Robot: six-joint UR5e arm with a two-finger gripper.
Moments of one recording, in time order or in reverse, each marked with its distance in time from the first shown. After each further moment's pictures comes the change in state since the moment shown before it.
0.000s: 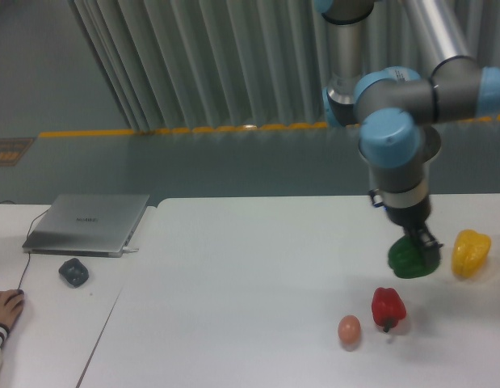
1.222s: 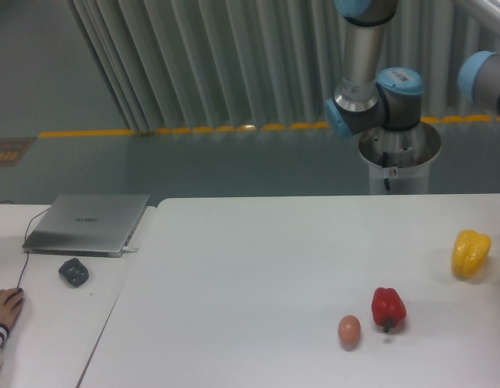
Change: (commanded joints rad) arm 0.302 -0.020 -0.037 0.169 -0.006 0.776
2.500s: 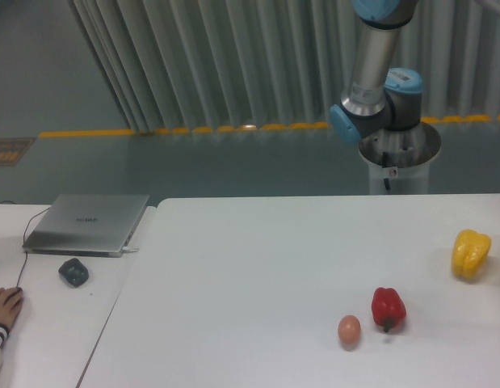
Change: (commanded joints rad) arm 0.080 -0.005 -0.035 0.083 -0.080 0.102
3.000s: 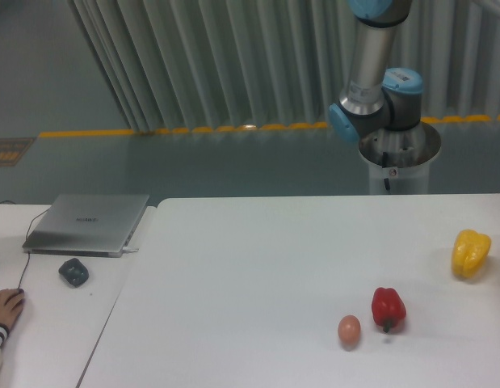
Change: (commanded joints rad) arm -0.083 0.023 0.005 -0.009 -0.061 -0.218
